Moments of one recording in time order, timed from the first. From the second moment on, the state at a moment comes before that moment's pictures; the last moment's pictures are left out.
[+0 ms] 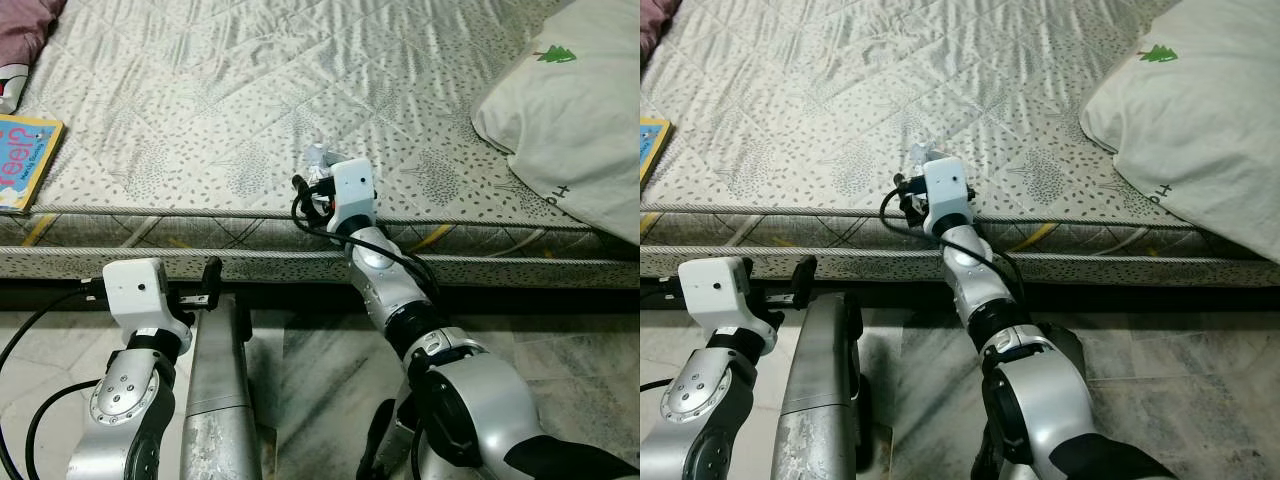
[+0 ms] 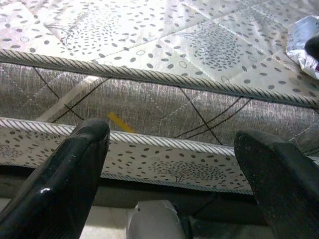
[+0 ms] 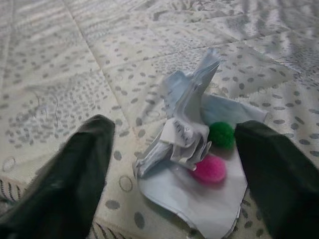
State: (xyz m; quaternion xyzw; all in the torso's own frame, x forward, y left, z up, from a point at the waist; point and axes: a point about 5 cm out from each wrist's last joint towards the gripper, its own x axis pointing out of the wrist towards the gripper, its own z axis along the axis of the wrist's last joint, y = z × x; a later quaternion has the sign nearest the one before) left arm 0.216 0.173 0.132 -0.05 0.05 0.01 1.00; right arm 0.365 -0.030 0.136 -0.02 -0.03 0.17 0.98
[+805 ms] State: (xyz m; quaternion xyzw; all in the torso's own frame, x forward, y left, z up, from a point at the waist) left arm 0.217 0.172 0.132 -0.05 0.05 0.01 1.00; right arm 0.366 -0.028 0.135 -0.06 -0.04 0.15 0.99
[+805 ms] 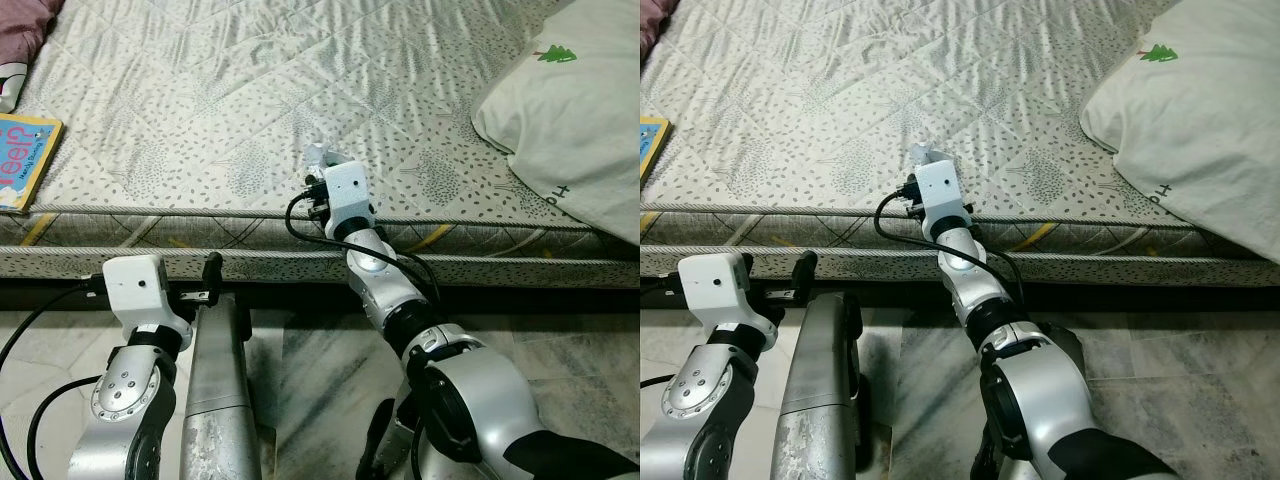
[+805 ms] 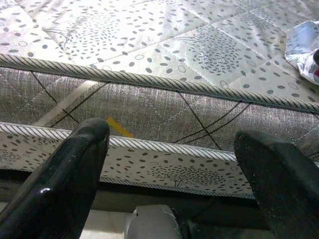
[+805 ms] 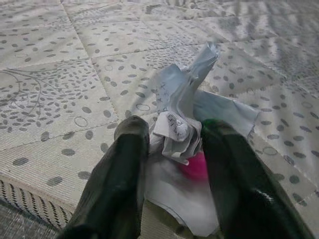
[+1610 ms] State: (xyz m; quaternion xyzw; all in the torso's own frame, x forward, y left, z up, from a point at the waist) left arm 0.254 0.168 0.139 -0.05 0.01 0.00 1.00; right arm 0.376 -0.040 0.148 -0.08 -0.05 0.14 0.99
